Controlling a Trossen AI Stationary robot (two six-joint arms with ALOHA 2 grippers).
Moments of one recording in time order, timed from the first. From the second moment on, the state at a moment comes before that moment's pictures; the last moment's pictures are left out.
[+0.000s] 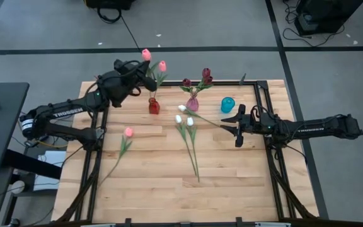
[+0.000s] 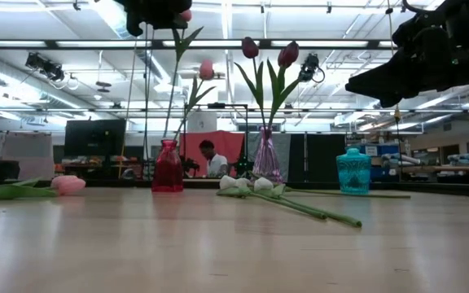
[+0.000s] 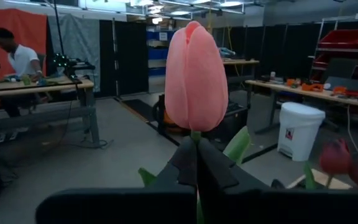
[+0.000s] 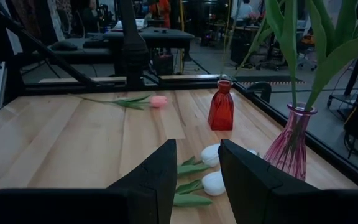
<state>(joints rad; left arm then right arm) 0.37 1.11 0.98 0.23 -0.61 0.00 -0.12 0.62 0.11 0.43 0.08 -0.01</state>
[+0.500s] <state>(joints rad) 0.40 1.20 0.98 0.21 -0.60 -0.01 -0.12 0.62 0.11 0.42 0.08 -0.01</state>
